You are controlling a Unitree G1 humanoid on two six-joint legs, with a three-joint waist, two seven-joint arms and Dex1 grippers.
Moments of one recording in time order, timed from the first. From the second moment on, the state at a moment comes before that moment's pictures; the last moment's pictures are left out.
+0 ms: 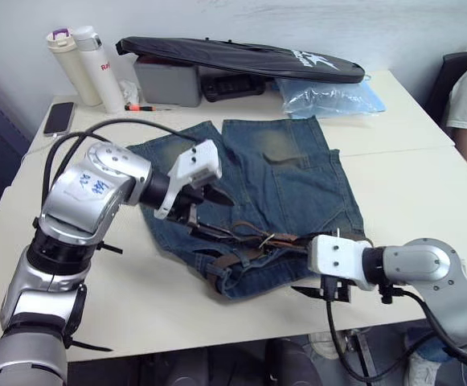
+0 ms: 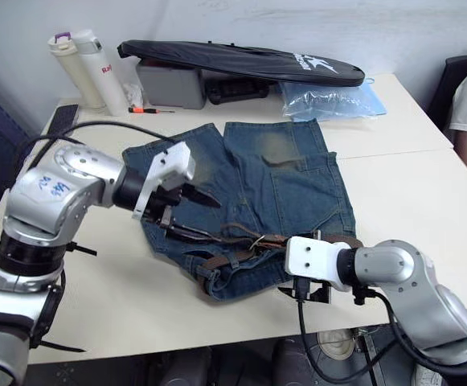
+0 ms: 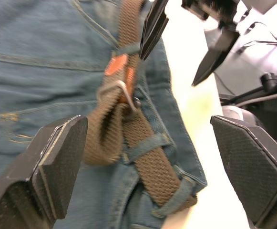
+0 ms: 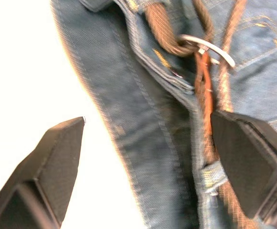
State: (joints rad) left arm -0.80 0.69 -0.23 -0.33 -0.34 1.09 -1.23; right arm -0.15 -0.93 0.05 -0.75 0.14 0.72 1.12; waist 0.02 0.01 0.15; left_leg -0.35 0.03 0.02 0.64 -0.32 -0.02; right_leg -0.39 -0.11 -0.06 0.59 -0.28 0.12
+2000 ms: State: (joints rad) left arm -0.74 0.65 -0.64 -0.20 -0.07 0.76 -1.09; right arm -0.36 -1.03 0.14 -0.60 0.29 0.71 0.89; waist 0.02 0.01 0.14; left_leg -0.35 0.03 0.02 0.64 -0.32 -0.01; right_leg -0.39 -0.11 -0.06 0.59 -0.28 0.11
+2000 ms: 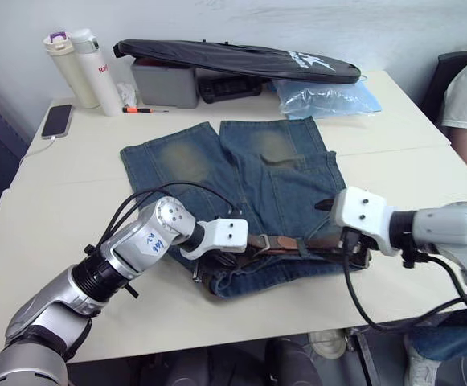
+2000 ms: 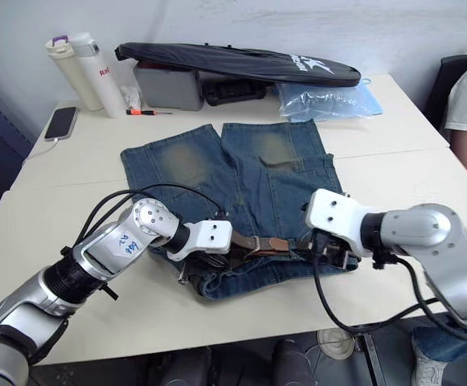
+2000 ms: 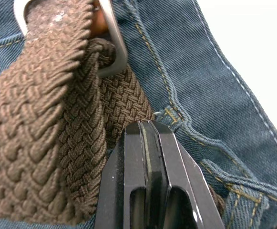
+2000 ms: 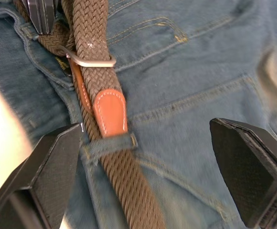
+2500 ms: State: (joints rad) left arm -0.73 0.64 -0.62 -0.21 -0.07 0.81 -1.08; right arm -0.39 -0.94 0.31 -0.42 0.04 0.52 0.87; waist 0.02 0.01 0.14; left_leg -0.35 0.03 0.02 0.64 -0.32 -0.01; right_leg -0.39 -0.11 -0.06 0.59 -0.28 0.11
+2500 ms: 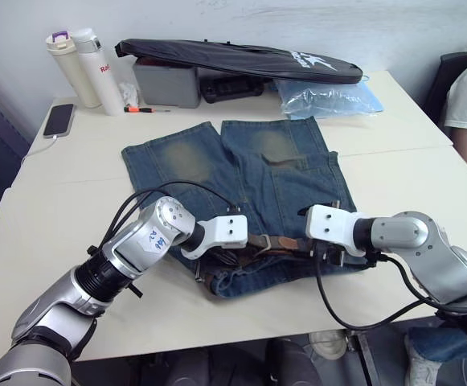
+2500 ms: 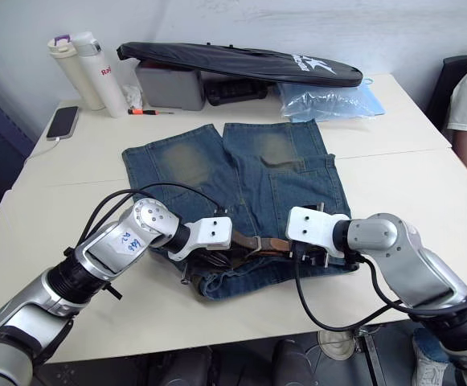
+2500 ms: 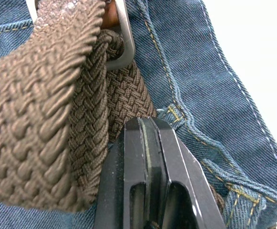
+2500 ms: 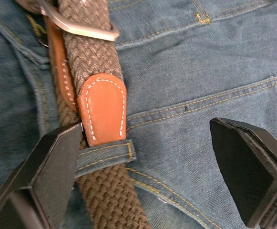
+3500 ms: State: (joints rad) left arm -0.73 0.63 -0.61 -0.20 -0.07 0.82 -1.08; right arm -0.36 -0.81 0.34 -0.35 -0.22 0.25 0.81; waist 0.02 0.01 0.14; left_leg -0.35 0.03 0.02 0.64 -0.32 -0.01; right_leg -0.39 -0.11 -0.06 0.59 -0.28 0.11
